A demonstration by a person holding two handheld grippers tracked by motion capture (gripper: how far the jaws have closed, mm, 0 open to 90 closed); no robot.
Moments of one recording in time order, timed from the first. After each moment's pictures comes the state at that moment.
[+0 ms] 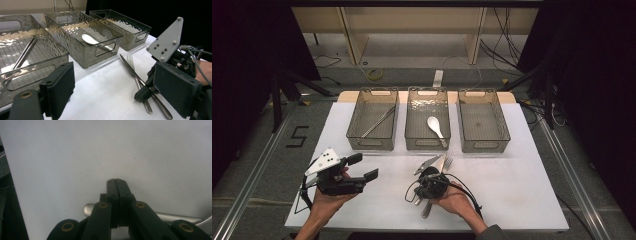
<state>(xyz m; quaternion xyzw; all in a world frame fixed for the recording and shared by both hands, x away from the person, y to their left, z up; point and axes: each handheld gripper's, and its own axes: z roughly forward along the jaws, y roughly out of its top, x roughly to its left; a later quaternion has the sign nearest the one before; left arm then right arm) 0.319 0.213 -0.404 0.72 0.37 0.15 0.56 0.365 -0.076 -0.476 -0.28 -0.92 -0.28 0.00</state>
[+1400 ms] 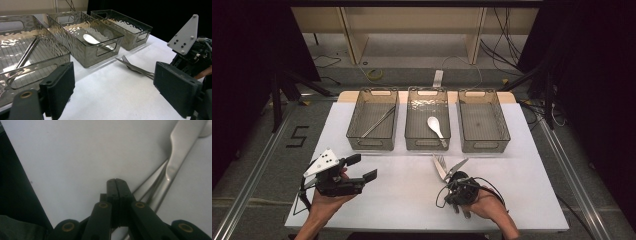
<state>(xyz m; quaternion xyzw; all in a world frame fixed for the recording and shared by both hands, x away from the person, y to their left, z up) 0.316 0.214 -0.404 0.72 0.37 0.16 0.56 0.350 -0.152 -0.465 -0.30 -0.93 -0.20 0.02</state>
